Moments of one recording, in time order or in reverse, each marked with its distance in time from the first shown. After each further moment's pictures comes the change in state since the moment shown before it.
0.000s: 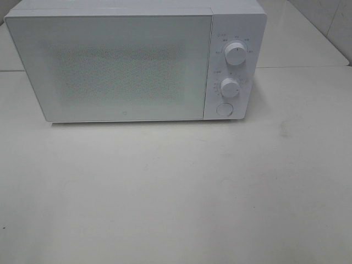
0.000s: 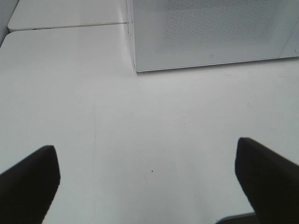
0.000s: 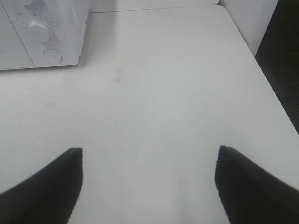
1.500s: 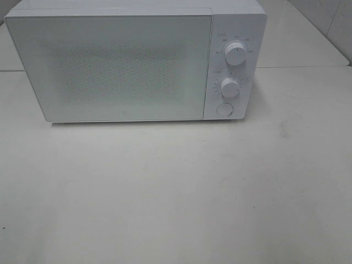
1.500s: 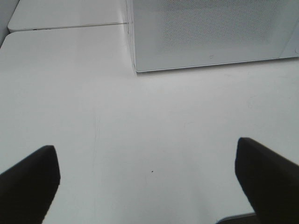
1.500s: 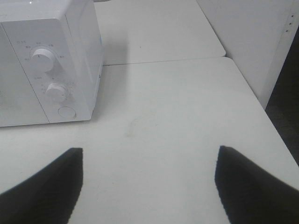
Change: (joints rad) left arm 0.000 -0.001 0.000 0.000 0.000 0.000; right arm 0.000 0.196 -0.030 0.000 -0.298 0.026
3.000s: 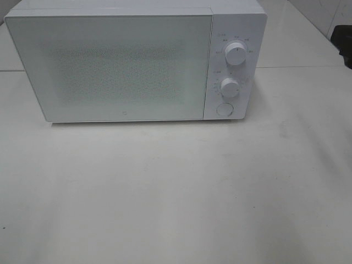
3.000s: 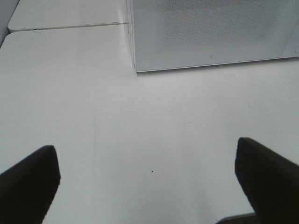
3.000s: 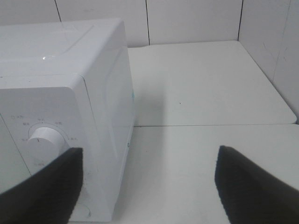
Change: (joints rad) left arm 0.000 0.000 0.000 0.000 0.000 0.000; right arm -0.002 0.847 0.116 0.027 -1.170 0.000
